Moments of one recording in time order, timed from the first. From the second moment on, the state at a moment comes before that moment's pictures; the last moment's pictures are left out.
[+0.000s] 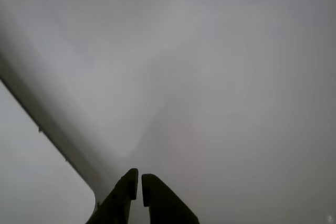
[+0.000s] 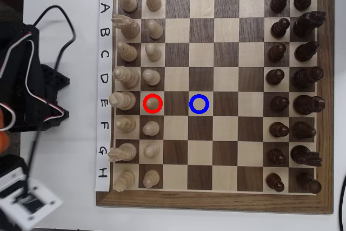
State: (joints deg) arm 89.6 184.3 145.6 57.2 39.9
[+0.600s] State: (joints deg) arm 70.1 164.7 107.1 65.2 82.1
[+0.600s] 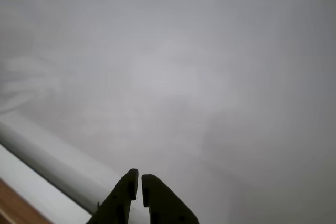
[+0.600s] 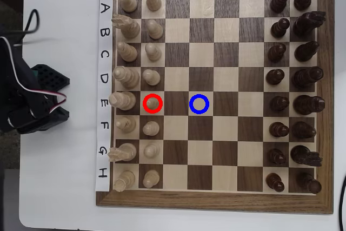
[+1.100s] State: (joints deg) arm 47.0 147.4 76.4 92.5 79.7
